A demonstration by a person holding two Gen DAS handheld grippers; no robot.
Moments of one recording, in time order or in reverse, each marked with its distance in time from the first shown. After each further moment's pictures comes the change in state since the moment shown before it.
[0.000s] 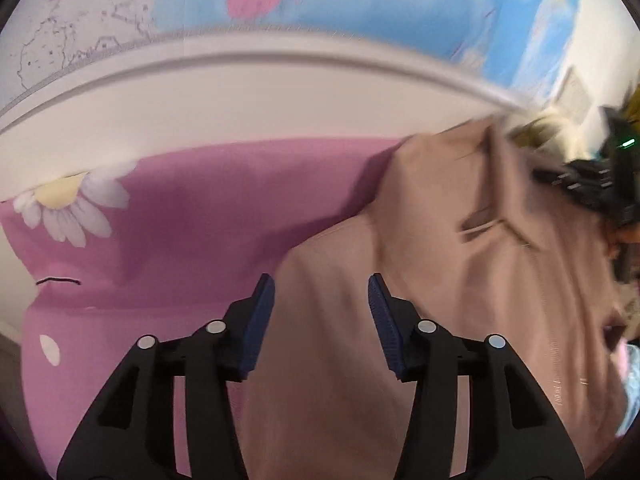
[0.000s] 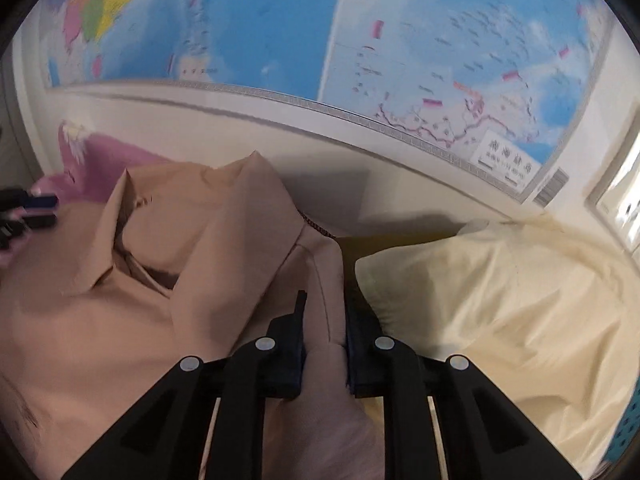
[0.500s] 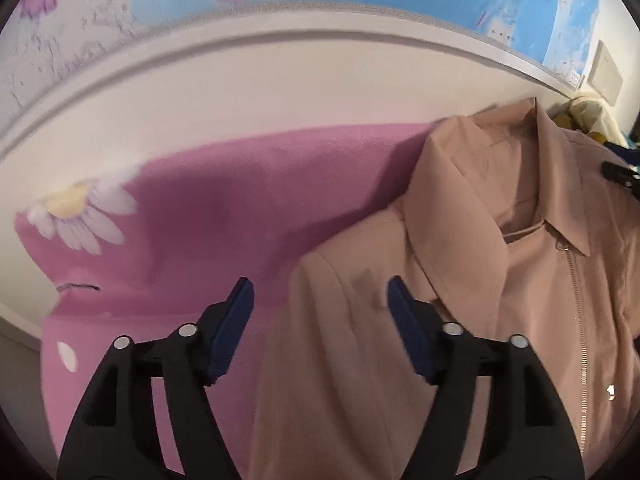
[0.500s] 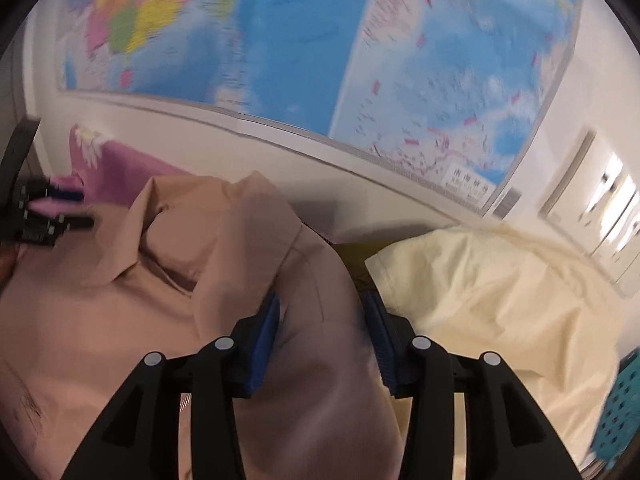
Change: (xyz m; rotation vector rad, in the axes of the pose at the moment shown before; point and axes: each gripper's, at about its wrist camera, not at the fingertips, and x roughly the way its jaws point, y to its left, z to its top) left arm 0.003 -0.019 -0.002 0.038 0.023 0.098; right arm -0.047 0.014 -0.023 -0.076 -0.089 -0.074
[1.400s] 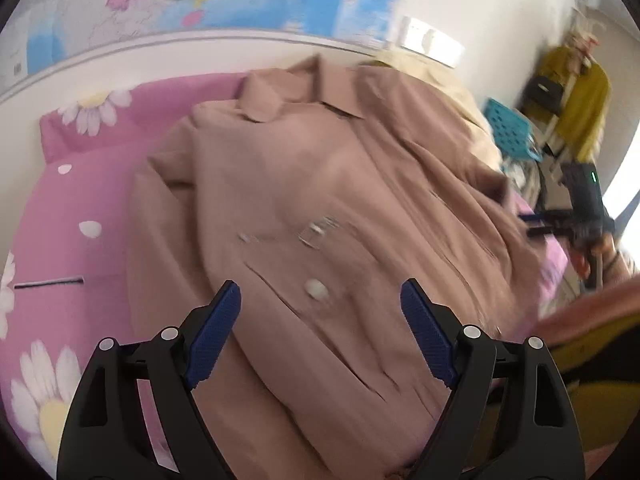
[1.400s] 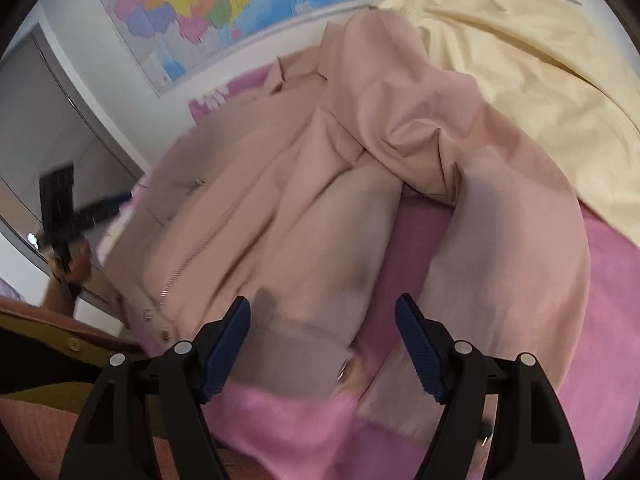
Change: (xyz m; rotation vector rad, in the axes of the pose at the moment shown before) left arm -0.184 -0.090 -0.229 0.059 -0.114 -0.301; right arm -0.181 0.007 -0.283 0.338 0.107 0.489
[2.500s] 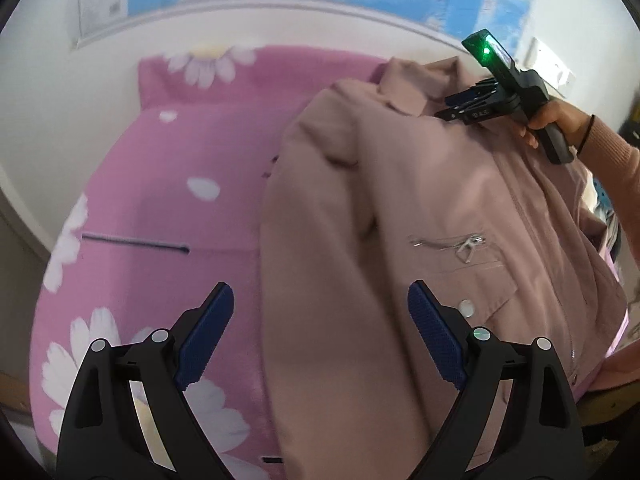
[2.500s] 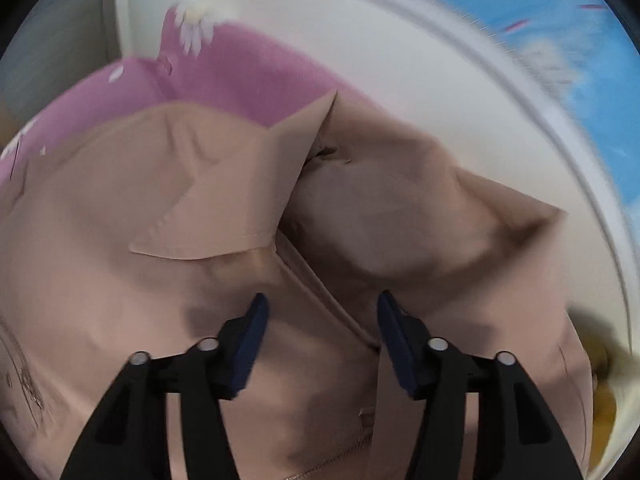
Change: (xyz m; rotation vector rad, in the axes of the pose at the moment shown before) left arm 0.013 0.090 0.004 -0.262 0.060 0.294; right arm 0.304 0.092 0.323 -0.651 0.261 -0.304
